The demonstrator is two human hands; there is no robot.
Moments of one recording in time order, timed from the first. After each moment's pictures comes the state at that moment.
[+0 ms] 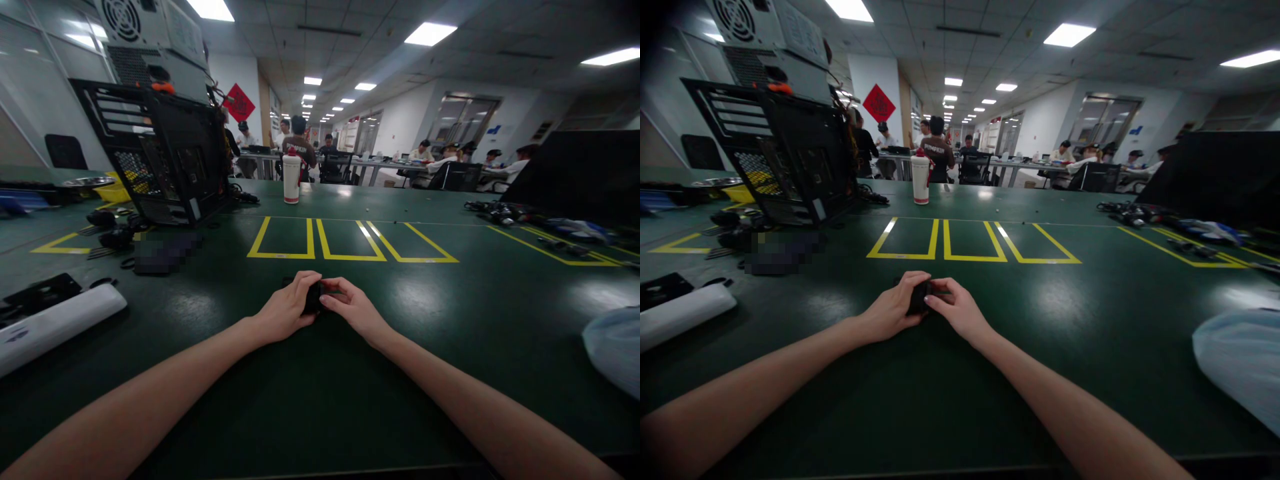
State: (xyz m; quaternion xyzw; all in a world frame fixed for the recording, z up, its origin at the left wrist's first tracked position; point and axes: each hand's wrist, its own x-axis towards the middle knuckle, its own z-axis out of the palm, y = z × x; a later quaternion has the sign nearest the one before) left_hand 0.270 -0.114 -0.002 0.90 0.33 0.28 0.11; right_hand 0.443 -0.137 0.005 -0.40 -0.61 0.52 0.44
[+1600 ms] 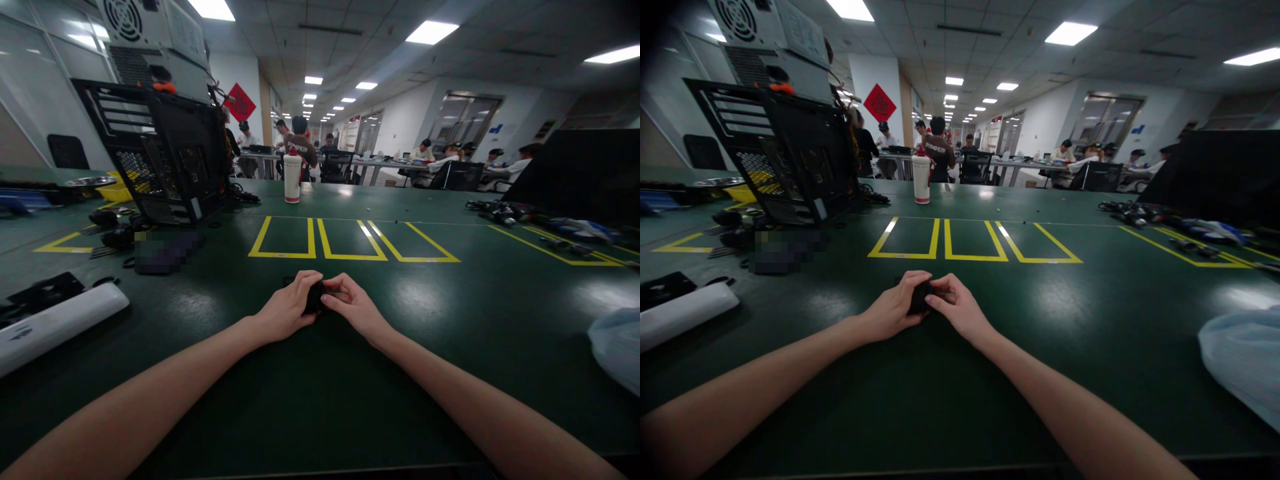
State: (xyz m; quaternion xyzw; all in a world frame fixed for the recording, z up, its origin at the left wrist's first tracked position) left_hand 0.268 -0.116 -0.001 0.90 0.32 0.28 0.12; right_hand 0.442 -0.139 0.007 -0.37 -0.62 0.52 0.46
